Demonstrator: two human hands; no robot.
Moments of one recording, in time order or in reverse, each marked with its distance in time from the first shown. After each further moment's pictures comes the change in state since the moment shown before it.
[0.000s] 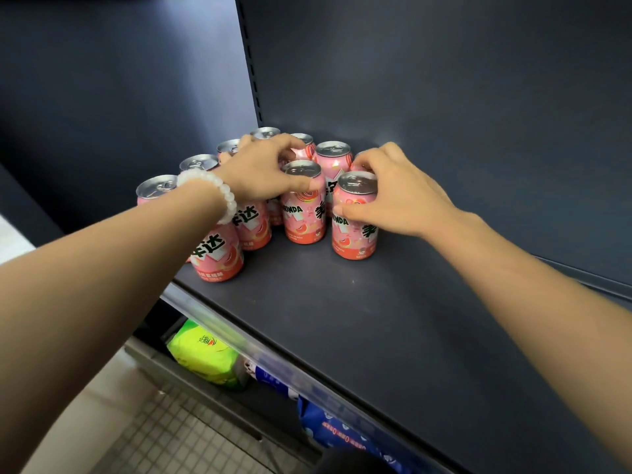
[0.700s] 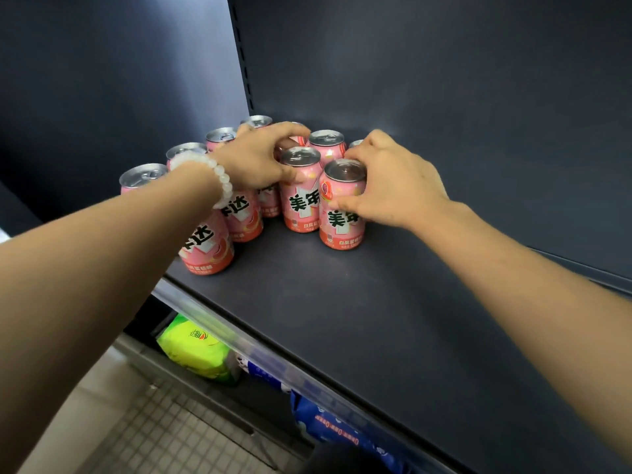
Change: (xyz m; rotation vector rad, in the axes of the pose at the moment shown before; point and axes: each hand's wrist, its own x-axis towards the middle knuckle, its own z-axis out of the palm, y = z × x) left_hand 0.011 -0.004 0.005 -0.038 -0.079 0.055; right_hand 0.001 -0.002 0.001 -0.157 0.067 -0.052
